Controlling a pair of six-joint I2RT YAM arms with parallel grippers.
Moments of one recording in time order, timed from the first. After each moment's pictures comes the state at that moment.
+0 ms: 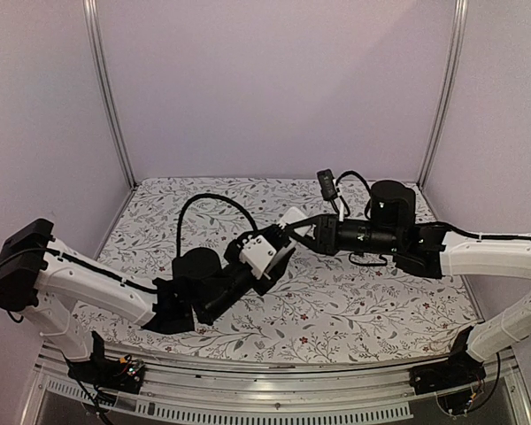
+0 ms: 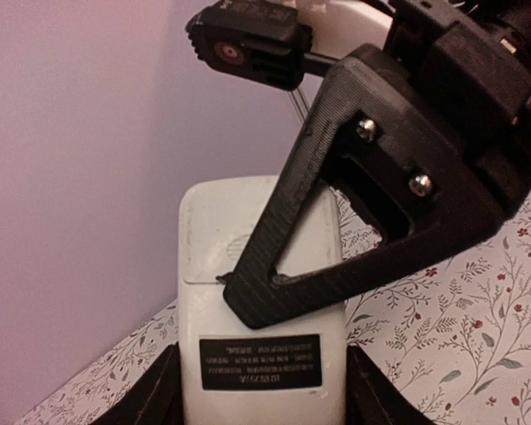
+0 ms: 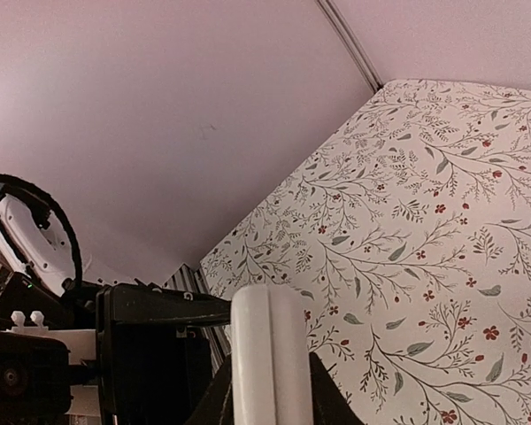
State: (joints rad) left arm -1.29 1.58 0.75 0.86 -0.61 0.44; right arm 0.91 1.35 0.85 0.32 -0.34 0.60
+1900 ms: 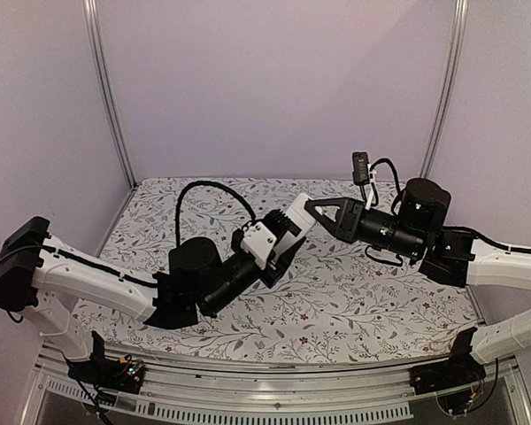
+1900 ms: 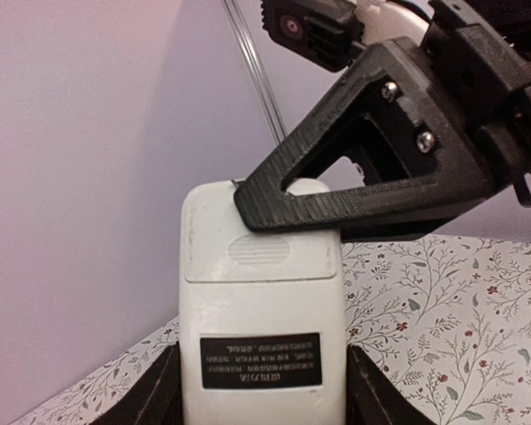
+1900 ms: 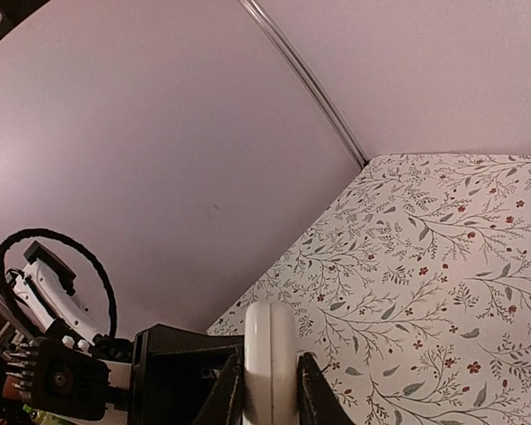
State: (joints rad) left arm -1.29 1.57 0.81 0.89 -0.52 0.39; right arm 0.94 1.16 0.81 0.34 -0.12 0.64
